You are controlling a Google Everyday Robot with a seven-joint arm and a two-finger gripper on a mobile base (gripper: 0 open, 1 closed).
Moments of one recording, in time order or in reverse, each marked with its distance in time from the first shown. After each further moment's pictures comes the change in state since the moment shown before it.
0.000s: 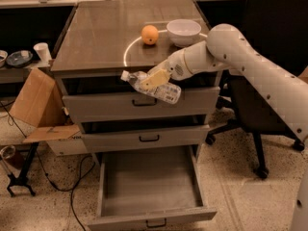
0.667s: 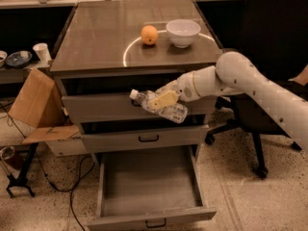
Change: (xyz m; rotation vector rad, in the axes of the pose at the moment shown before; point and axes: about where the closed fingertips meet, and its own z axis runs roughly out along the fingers) arm 0.067 0.014 0.003 -0.027 -0.021 0.057
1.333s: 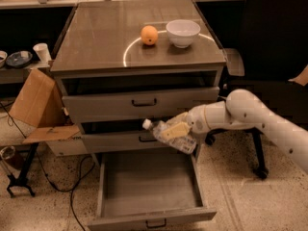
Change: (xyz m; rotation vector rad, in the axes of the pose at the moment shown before) arm 0.118 0.014 0.006 -0.057 0.017 0.120
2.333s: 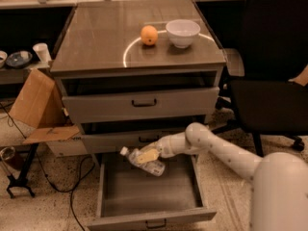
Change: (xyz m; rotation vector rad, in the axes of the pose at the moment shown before) arm 0.116 -0.026 0.202 -0.187 0.006 0.112
